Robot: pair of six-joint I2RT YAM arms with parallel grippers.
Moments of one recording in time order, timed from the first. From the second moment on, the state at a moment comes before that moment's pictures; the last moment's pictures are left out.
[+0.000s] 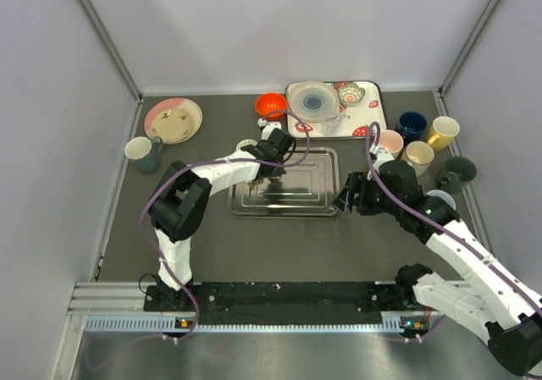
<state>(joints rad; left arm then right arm) -0.67 1.94 1.35 -0.34 -0.37 -0.59 0.53 0.84 0.77 -0.59 -0.12 0.52</state>
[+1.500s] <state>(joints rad) -0.72 1.00 0.49 0.80 0.26 -1.14 0.56 0.85 0.45 0.52 -0.56 1.20</state>
